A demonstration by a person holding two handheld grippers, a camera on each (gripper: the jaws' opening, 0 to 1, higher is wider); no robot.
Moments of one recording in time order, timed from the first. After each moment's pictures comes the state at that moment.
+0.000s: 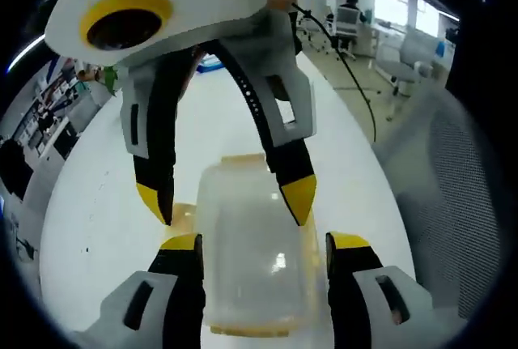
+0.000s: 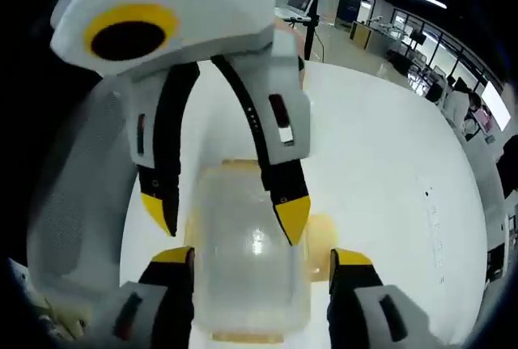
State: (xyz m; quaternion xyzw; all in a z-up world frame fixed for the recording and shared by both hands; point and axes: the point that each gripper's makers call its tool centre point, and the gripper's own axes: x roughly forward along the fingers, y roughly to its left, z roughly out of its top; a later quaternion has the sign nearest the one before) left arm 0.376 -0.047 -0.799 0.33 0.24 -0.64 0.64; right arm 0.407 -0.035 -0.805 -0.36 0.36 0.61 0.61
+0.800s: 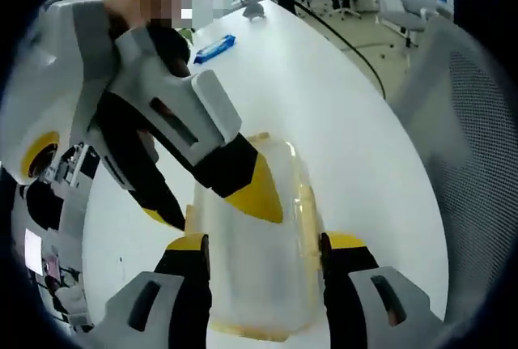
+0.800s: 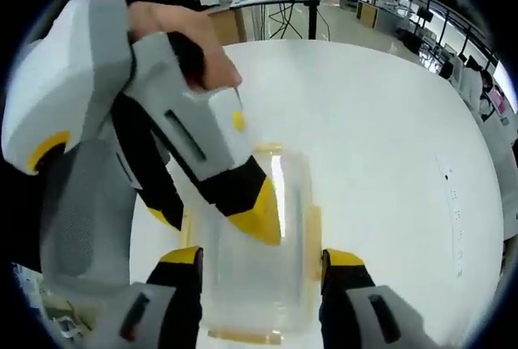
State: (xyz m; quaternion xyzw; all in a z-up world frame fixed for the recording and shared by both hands) left arm 0.377 -0.047 -0.820 0.45 0.21 -0.58 0.64; right arm 0.409 -0.038 -0.819 -0.34 0.42 0.61 0.57
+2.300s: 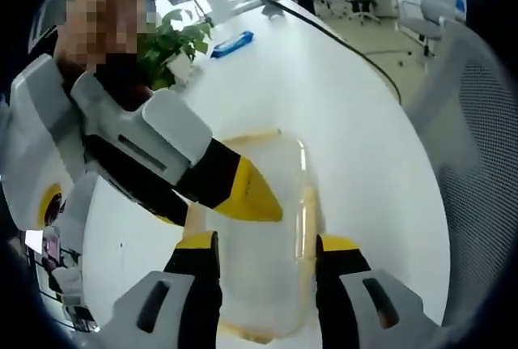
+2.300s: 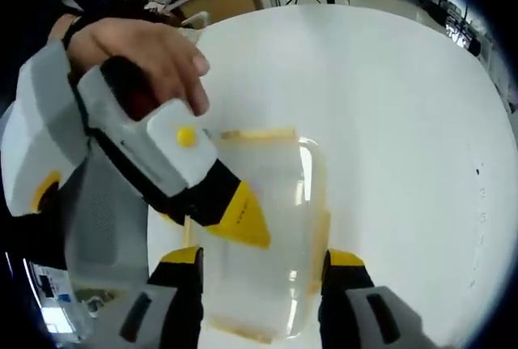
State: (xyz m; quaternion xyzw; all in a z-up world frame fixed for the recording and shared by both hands) left arm 0.379 -0.045 -0.823 0.43 0.21 -0.55 0.68; right arm 0.411 -0.036 -0.828 -0.36 0.51 0.63 0.47
